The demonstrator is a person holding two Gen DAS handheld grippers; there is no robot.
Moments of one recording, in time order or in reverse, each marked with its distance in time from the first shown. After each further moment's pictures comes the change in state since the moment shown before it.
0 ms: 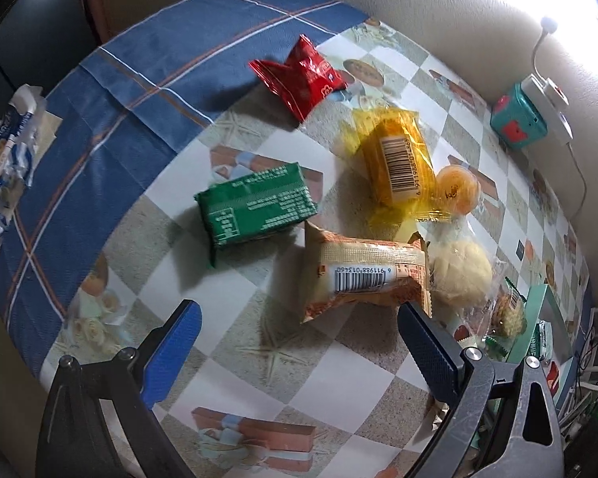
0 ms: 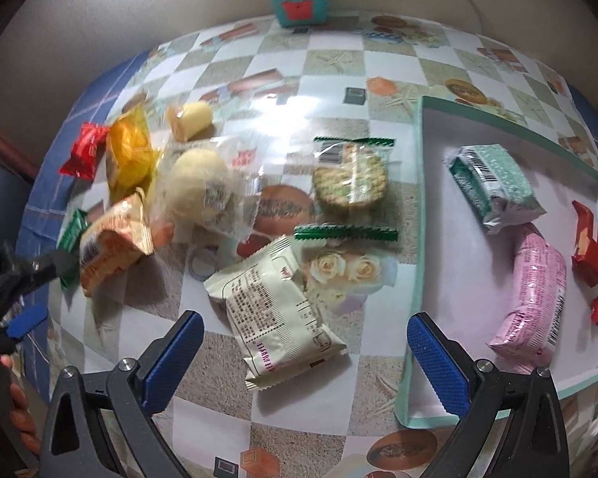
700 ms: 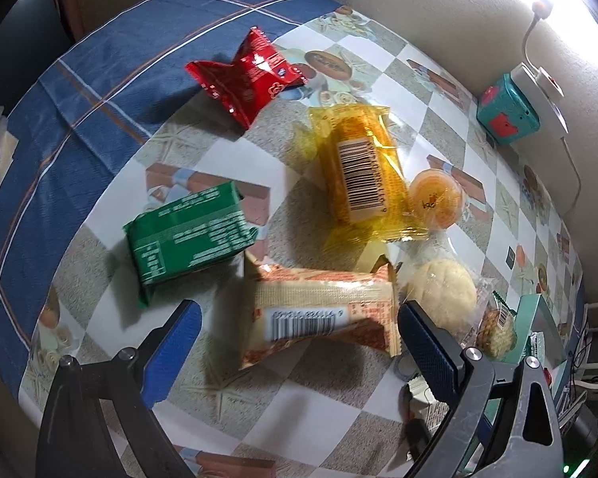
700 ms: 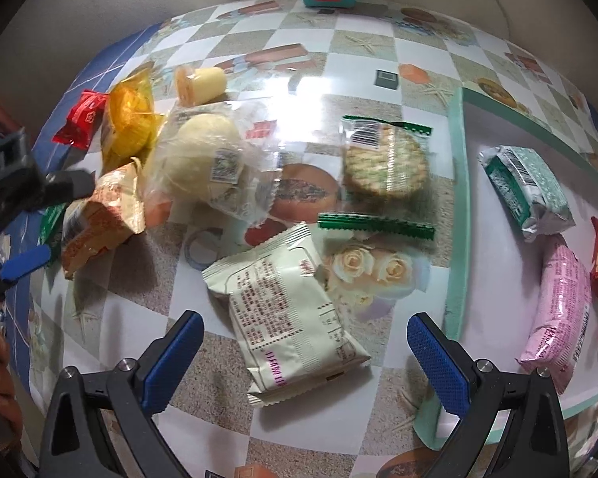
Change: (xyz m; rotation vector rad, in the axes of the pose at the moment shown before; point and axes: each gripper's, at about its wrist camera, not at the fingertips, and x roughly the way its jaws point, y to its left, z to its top) left arm 0.026 -0.031 0.019 0.042 0.012 -0.046; right arm 0.034 0.024 0.007 -0.071 0.022 -0.017
